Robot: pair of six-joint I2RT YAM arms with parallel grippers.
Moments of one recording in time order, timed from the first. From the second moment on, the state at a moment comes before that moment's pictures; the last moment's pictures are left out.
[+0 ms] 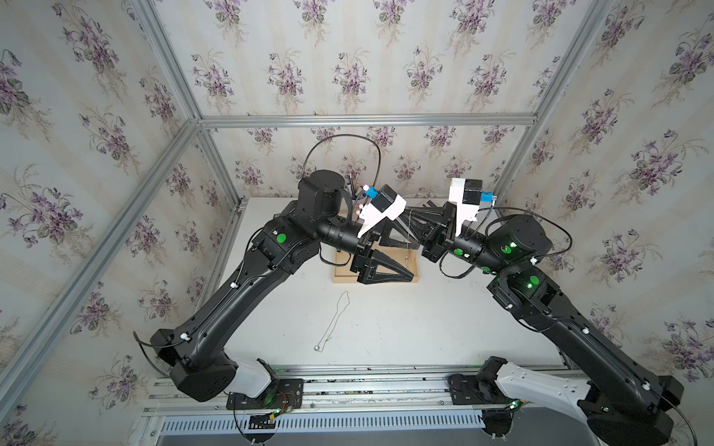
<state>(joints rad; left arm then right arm) -0.74 1.45 1.81 -0.61 1.17 -0.03 0.75 1.06 1.27 0.07 -0.41 0.25</state>
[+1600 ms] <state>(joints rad) -0.74 1.46 1.82 -0.63 1.06 -0.08 0.63 1.18 1.20 0.16 -0.32 0.26</state>
